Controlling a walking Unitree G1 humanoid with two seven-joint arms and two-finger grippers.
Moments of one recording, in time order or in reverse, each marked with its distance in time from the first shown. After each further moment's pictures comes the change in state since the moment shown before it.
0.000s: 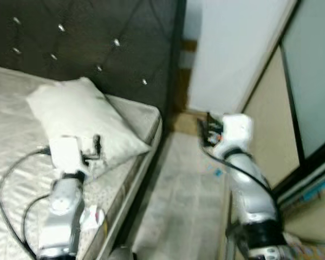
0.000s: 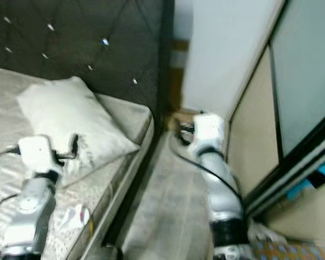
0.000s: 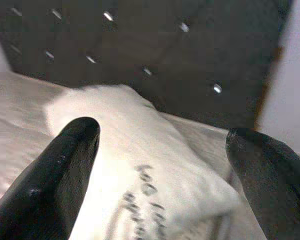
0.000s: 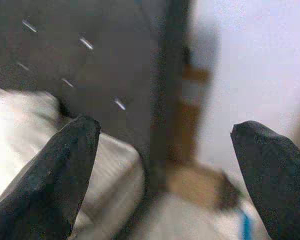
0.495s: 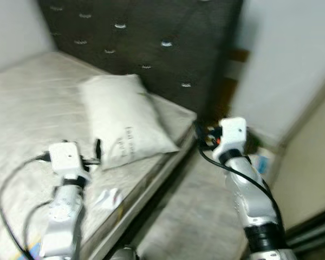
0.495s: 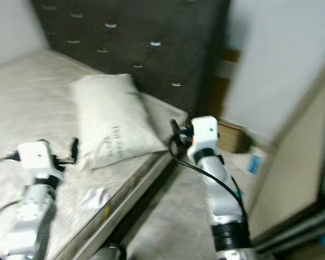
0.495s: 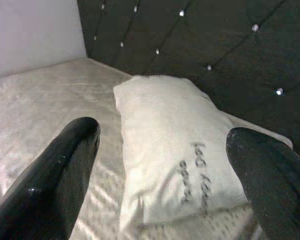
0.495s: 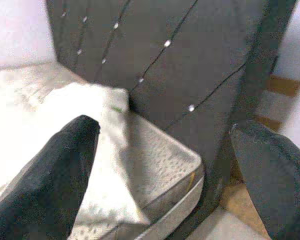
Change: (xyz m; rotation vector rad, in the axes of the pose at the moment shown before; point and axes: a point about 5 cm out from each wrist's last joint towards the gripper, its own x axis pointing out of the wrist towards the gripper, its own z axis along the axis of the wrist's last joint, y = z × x) left arm -0.014 -0.008 -0.010 -0.039 0.022 -0.018; right arm -0.010 -0.007 -0.014 -0.001 0.050 0.002
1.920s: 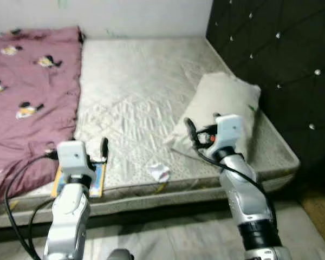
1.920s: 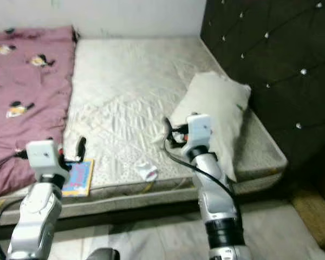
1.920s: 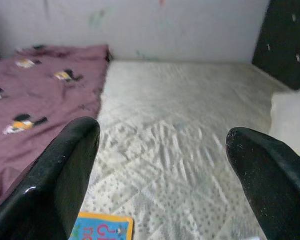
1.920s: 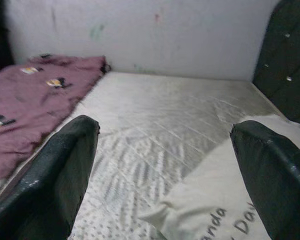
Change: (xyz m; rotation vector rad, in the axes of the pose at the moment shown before) left arm 0.006 -0.009 0.006 -0.007 -0.040 -0.050; right arm 0.008 0.017 0.011 0.052 -0.045 0.070
